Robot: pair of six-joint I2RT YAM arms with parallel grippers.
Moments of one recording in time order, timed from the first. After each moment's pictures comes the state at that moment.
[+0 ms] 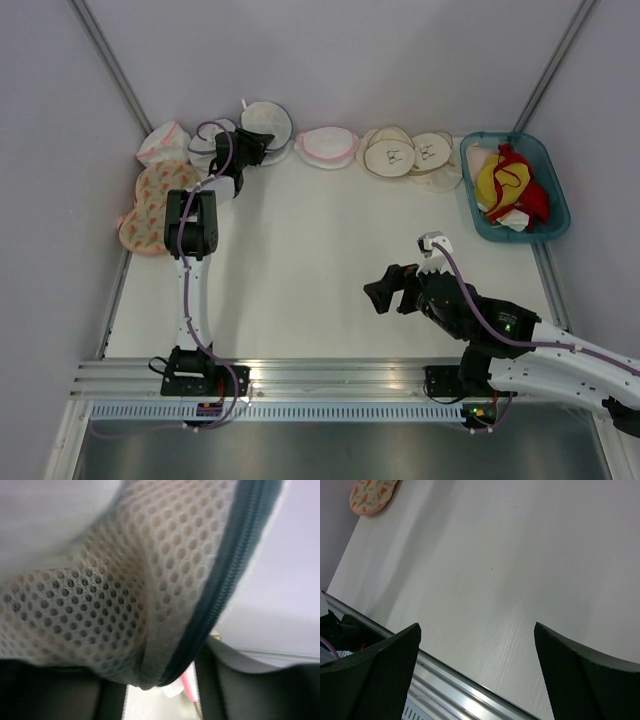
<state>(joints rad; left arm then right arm) -0.06 2.50 1.80 0.46 0.21 -1.19 1.13 0.66 0.71 -0.49 0.47 0.70</state>
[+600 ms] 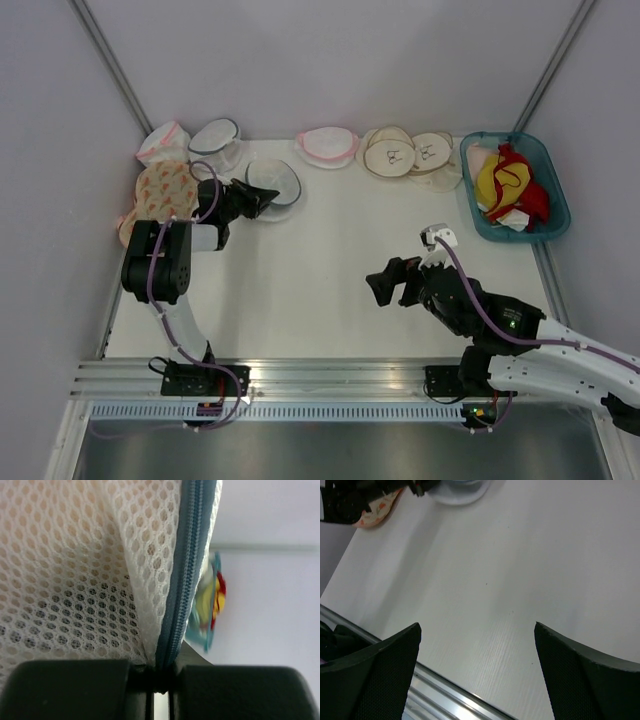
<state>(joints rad) -0.06 1.92 0.93 0.68 0.46 -1.19 1.13 0.66 0.73 -0.49 0.49 0.65</state>
